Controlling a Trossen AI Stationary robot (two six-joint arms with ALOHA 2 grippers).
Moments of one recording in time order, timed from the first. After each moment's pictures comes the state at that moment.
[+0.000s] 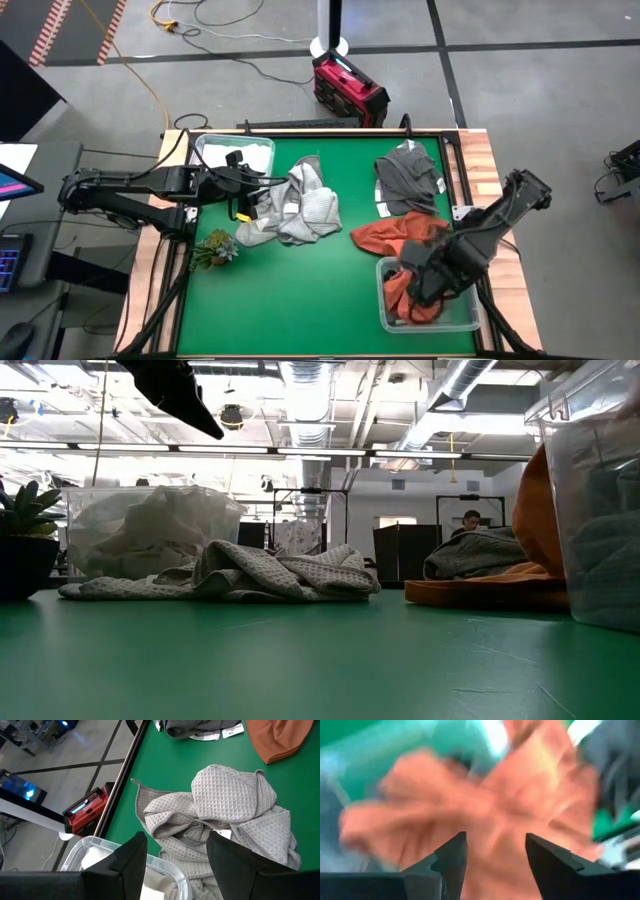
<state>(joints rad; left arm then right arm) 0.01 0.99 0.96 -0.62 -0.49 0.13 0.69 1.57 1.59 -1.57 0.21 1.06</state>
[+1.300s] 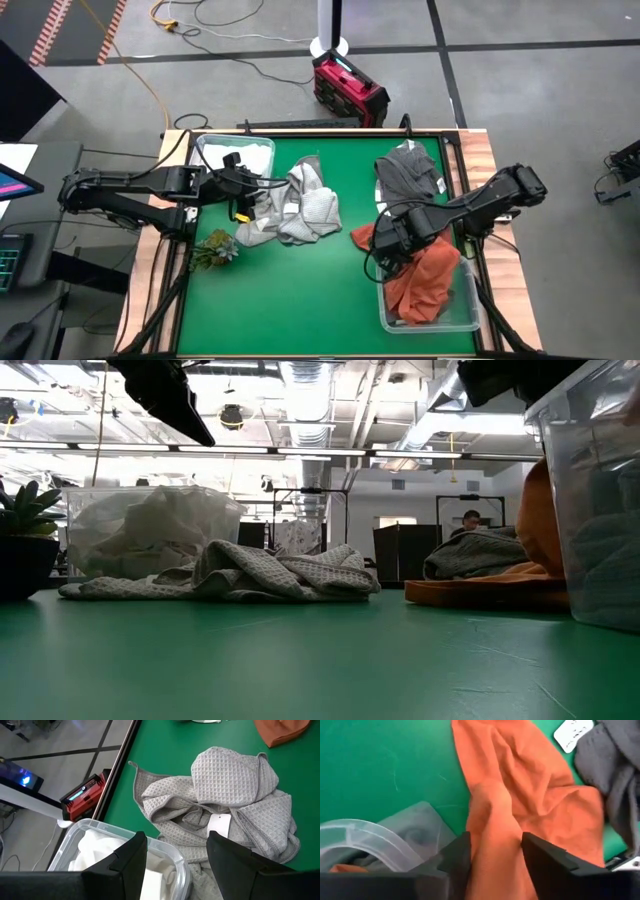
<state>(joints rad) 0.01 0.99 0.96 -0.70 -0.49 0.08 0.35 1.57 1.32 -1.33 0.10 0.93</state>
